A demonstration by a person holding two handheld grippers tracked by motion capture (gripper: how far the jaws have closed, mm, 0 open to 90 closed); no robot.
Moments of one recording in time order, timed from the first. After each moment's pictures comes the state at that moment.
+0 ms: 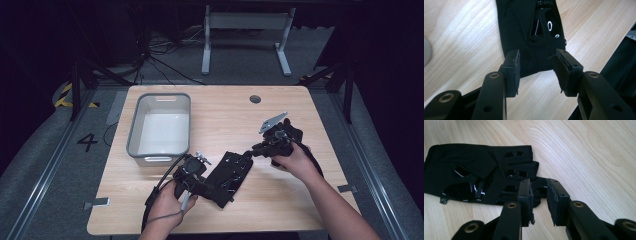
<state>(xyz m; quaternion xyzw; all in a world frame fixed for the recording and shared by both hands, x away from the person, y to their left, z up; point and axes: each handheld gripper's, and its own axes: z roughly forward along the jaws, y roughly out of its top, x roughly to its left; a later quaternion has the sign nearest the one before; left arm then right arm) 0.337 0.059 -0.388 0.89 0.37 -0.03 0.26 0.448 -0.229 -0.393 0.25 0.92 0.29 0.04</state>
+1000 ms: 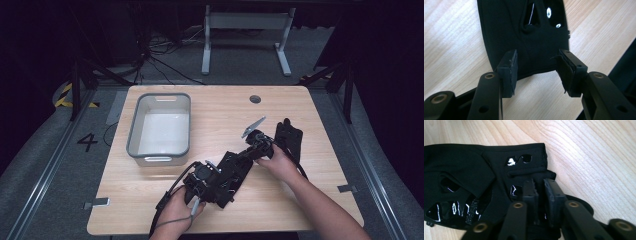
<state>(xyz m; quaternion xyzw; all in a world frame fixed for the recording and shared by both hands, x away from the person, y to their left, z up) 0.335 0.033 -0.419 0.90 0.37 -0.04 0.21 0.468 -0.191 -0.438 0.26 0.93 0.27 -0.02</state>
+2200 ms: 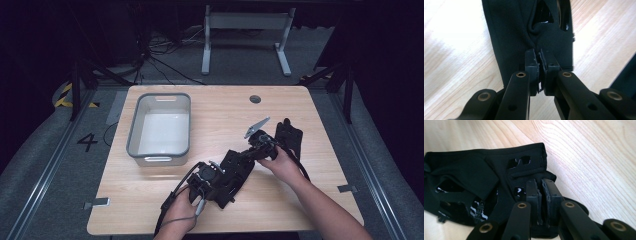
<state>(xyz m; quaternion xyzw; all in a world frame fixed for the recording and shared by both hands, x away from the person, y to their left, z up) 0.335 0.026 -0.415 0.91 0.36 -0.02 0.21 0.451 -0.196 -0.419 0.25 0.93 0.28 0.01</state>
